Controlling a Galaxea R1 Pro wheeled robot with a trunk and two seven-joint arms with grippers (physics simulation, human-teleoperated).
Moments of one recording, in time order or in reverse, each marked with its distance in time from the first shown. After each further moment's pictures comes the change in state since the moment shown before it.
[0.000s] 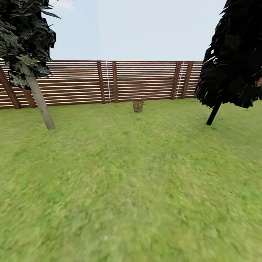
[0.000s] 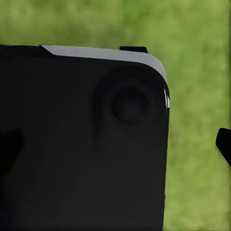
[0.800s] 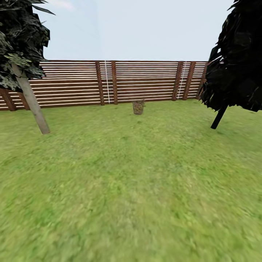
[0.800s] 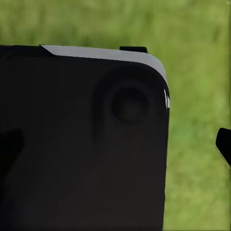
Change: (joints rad) left arm 0.000 -0.001 0.000 0.000 -0.001 0.000 -0.001; right arm 0.000 0.000 0.000 0.000 0.000 0.000 0.000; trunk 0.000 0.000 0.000
